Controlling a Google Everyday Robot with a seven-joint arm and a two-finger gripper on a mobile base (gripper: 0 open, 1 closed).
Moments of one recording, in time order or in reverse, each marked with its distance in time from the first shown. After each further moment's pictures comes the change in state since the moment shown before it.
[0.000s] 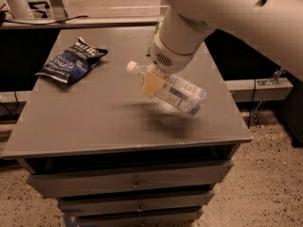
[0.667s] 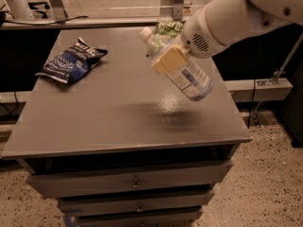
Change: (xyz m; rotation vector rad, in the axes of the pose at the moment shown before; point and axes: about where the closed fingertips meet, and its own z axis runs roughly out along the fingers) arm -0.012 -0.033 -0.055 -0.006 -0.394 0.031
